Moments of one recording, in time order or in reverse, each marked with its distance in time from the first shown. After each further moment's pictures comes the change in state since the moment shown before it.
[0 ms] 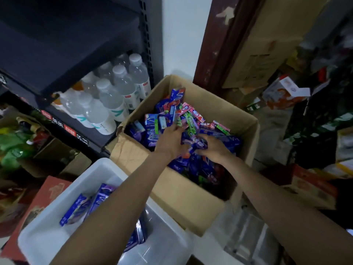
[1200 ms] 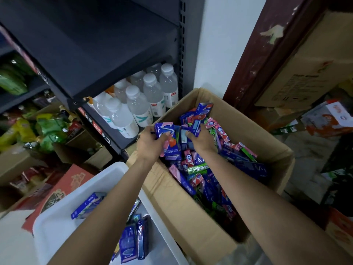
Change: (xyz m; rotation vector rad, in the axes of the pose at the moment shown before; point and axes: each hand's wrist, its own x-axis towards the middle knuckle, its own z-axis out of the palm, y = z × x) left_hand -0.013 -0.063 -0.036 -0.936 0.559 -0.548; right_hand 0.084 -0.087 0.021 0.337 0.129 0.010
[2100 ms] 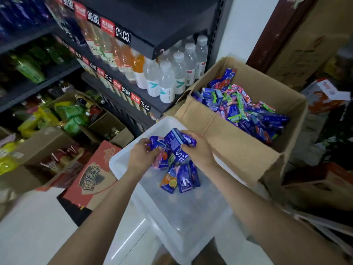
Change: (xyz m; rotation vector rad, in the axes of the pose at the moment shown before) left_hand -0.110 -0.140 -0.208 0.201 -0.164 -0.036; right_hand -0.232 -0.007 0.161 0.239 -0.003 -0.297
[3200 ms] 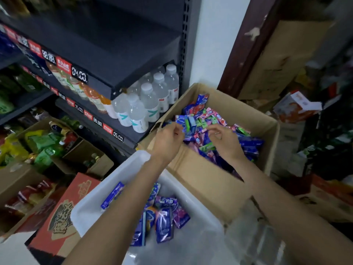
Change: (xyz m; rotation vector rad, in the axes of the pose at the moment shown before) left_hand 0.062 0.156 0.103 0.157 -0.054 0.527; right_hand 0.085 -0.012 -0.166 -0.305 0.190 -0.007
